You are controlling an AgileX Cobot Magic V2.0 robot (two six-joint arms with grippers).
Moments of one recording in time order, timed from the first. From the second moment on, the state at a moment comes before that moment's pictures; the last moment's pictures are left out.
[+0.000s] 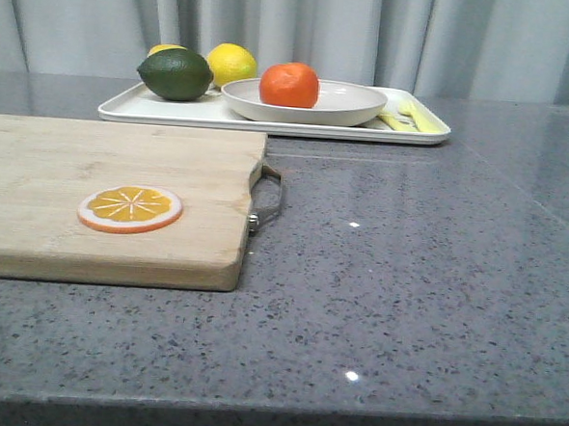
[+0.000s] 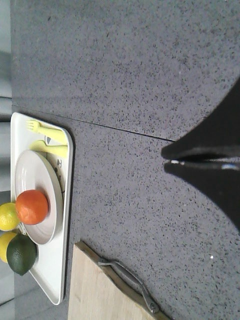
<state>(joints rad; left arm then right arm) -0.67 0.29 -0.38 -0.17 0.42 -0.04 0.20 0.35 -0.40 0.24 0.43 -0.07</state>
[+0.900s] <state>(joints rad) -0.12 0.03 -0.02 -0.12 -0.01 0.00 0.20 0.35 -0.40 0.24 0.43 -0.07</state>
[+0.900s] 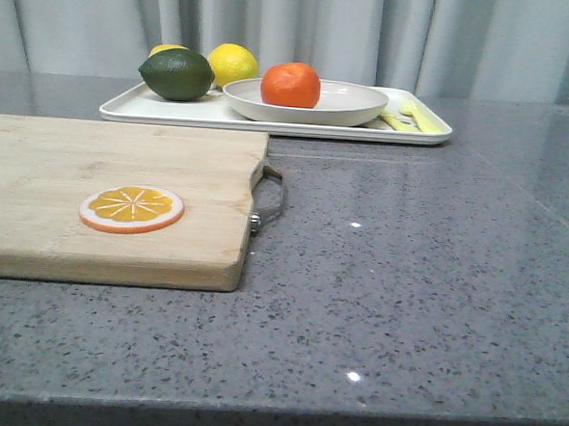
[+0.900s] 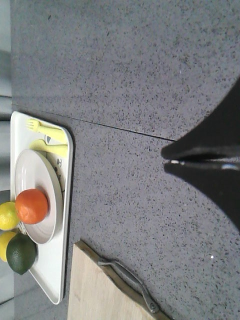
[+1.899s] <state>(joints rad) 0.01 0.00 0.00 -0.08 0.02 0.00 0.20 0.35 -0.39 0.24 0.43 -0.07</state>
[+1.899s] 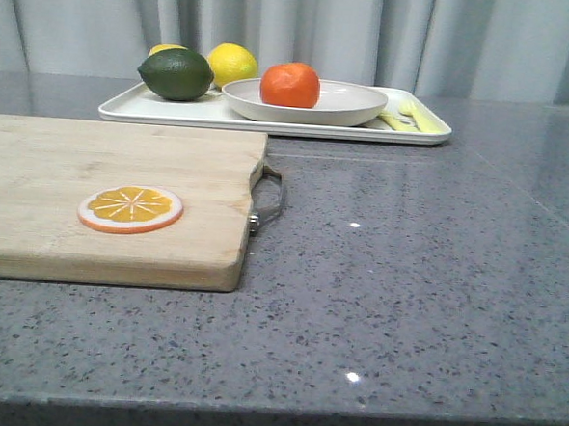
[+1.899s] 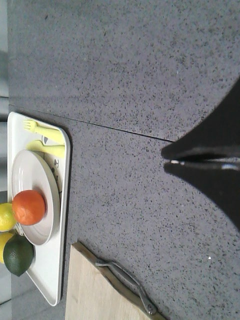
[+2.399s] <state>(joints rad) 0.01 0.00 0.00 -0.08 0.02 0.00 0.20 0.35 -0.39 0.24 0.43 -0.07</state>
